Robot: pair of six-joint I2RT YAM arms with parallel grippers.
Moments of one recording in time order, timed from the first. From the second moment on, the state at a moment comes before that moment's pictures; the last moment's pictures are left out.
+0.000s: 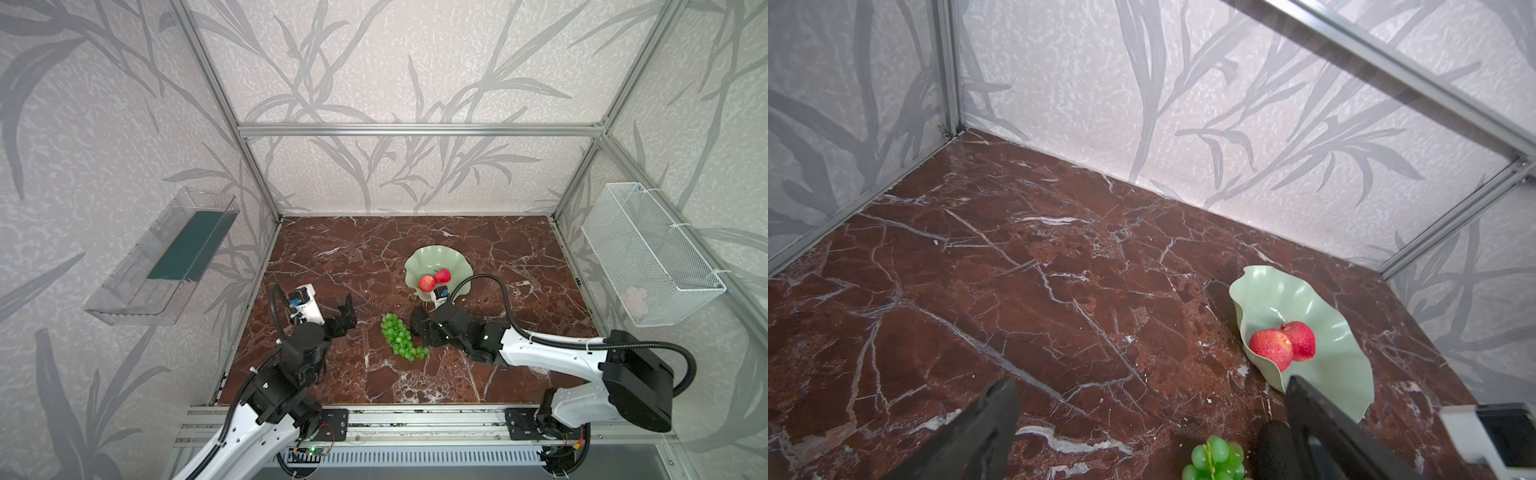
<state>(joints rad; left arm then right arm) -0.64 0.37 0.48 -0.38 -0.56 -0.55 1.00 1.43 0.75 -0.12 0.27 0.64</state>
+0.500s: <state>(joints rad) -0.64 0.40 0.47 -0.43 -0.55 -0.55 0.98 1.66 0.84 -0.01 0.27 0.68</state>
